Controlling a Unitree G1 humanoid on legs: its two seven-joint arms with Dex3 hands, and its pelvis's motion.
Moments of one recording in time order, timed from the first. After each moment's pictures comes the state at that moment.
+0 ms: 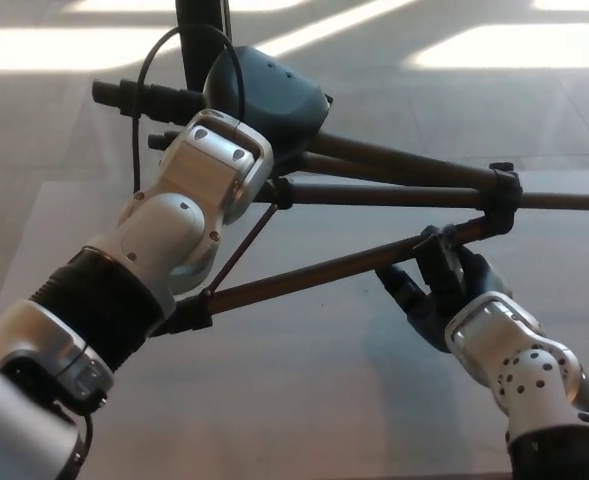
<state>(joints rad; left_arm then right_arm) -1.10 0.39 -0.68 0.50 1.08 0.19 -0.25 -0.67 0.09 -0.29 0.50 0.73 0.46 -0.37</state>
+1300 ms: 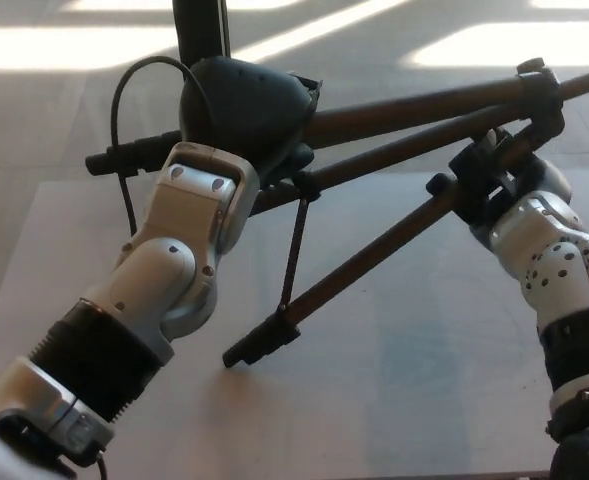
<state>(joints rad) -0.94 0.36 -0.55 0.33 1.07 0.33 -0.13 -0.98 -0.10 -0.29 0.75 0.54 0.34 -0.44</state>
